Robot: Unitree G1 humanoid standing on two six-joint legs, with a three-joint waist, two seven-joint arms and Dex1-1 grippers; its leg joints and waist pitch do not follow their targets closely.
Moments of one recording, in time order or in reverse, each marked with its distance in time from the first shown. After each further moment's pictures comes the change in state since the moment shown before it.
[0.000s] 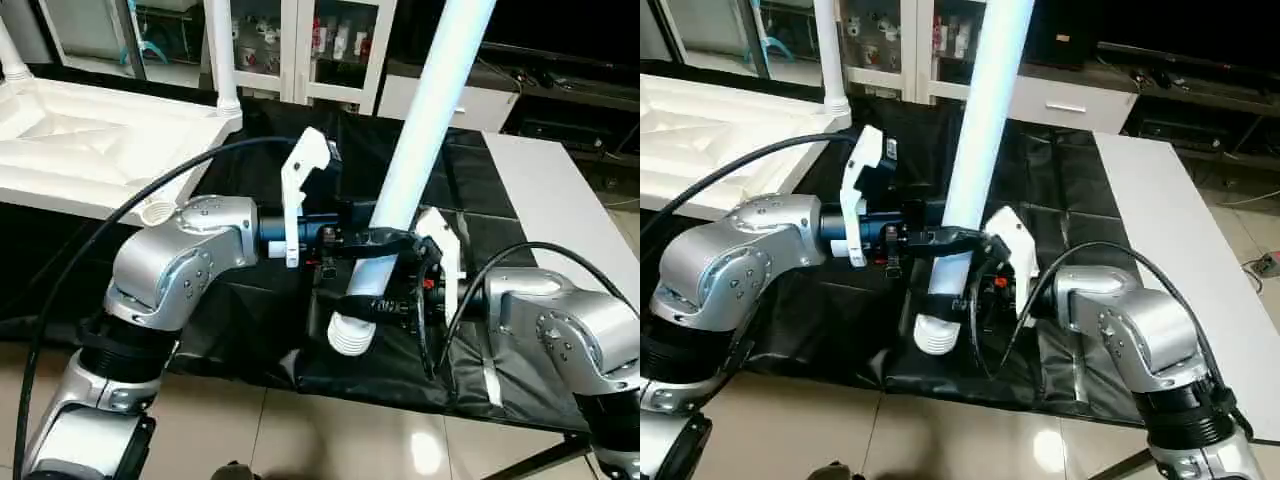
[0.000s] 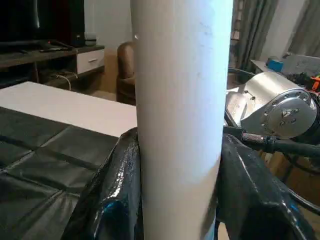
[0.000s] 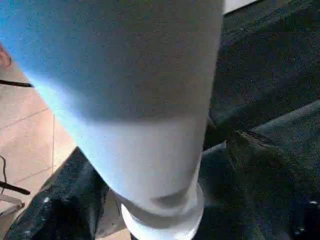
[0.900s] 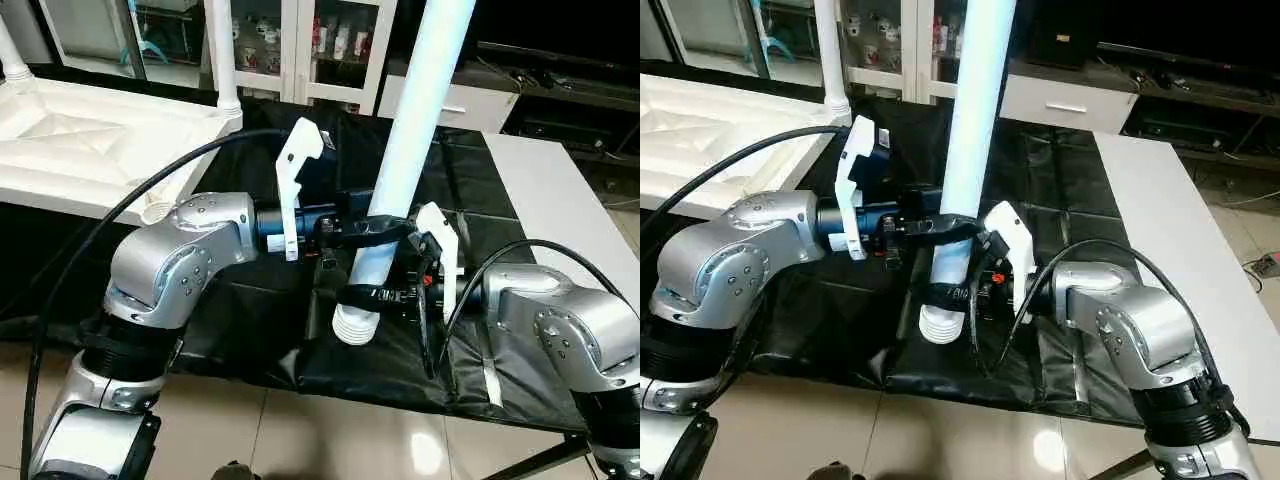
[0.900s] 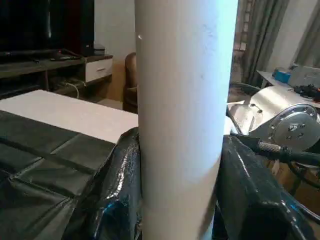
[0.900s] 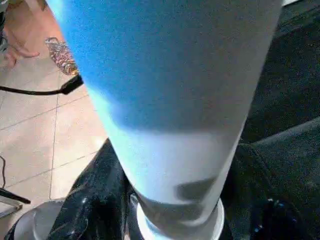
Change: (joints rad) left arm 0.000 -0.022 0.036 0.001 0.000 0.002 0.021; right arm -0.011 0.004 0.003 0.006 0.002 -0.037 0.009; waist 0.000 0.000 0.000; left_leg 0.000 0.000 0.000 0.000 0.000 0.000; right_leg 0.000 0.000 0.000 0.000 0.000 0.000
